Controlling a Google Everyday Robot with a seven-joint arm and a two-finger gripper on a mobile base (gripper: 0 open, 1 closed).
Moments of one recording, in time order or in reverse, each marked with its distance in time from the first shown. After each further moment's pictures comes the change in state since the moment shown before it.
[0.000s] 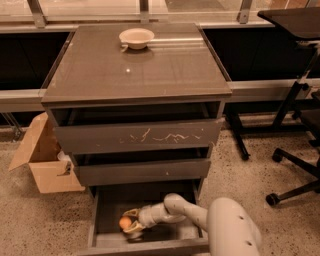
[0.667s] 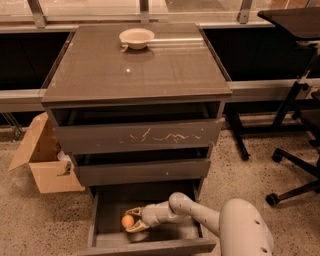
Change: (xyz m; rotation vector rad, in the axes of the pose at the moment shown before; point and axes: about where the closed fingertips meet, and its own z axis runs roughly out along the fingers) arm -0.027 0.010 -0.027 0.007 -0.045 -0.081
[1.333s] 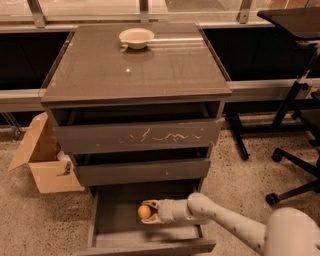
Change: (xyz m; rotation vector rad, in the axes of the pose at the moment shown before) arm -0.030 -0.010 -0.091 0.202 0.116 -0.080
